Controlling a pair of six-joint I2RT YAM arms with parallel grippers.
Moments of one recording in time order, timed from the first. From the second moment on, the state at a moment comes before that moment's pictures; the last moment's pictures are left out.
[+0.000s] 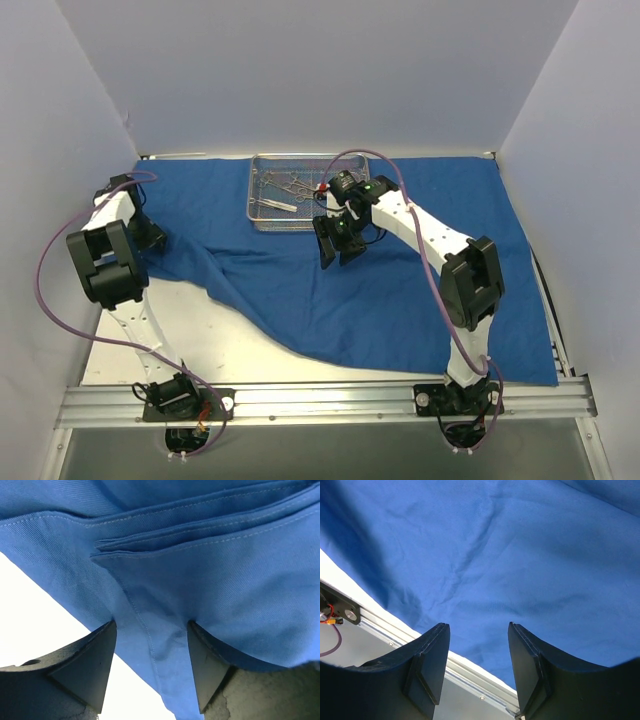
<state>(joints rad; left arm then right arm) 0.33 2.13 1.66 -0.92 -0.21 -0.52 0.61 1.92 1.68 -1.02 -0.29 0.28</state>
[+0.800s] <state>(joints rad) 0.26 2.21 1.76 -0.92 -0.27 -0.52 0.61 1.93 1.68 -1.03 -0.28 0.28</state>
